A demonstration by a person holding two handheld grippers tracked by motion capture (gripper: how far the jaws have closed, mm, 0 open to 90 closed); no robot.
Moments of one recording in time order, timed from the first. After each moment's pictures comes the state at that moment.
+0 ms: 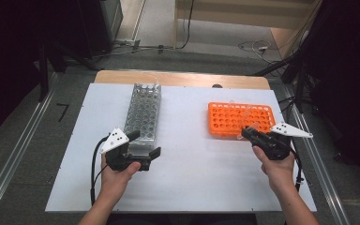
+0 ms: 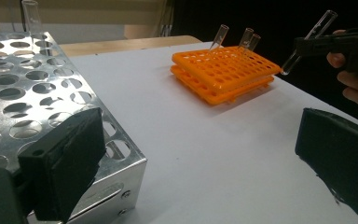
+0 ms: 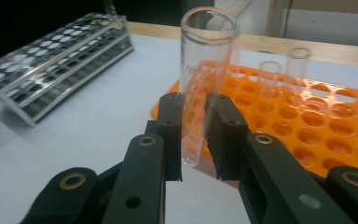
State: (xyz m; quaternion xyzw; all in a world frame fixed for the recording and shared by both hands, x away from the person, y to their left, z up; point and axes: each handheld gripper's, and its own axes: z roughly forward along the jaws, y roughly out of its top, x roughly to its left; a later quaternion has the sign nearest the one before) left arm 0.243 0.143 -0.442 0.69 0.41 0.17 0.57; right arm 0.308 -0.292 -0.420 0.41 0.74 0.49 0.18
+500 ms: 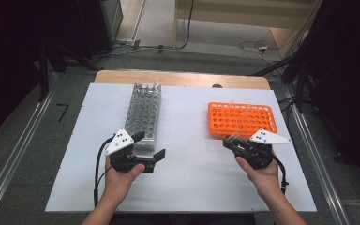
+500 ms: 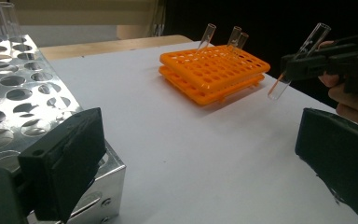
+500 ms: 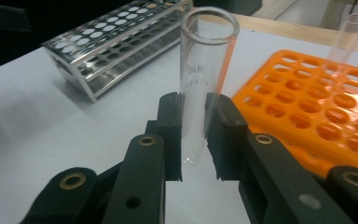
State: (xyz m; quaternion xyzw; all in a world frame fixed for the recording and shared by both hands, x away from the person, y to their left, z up) left arm 0.241 0.132 -0.440 0.70 0.39 0.17 0.57; right arm 0.288 -0.248 -0.430 0.35 0.78 0.50 0.15
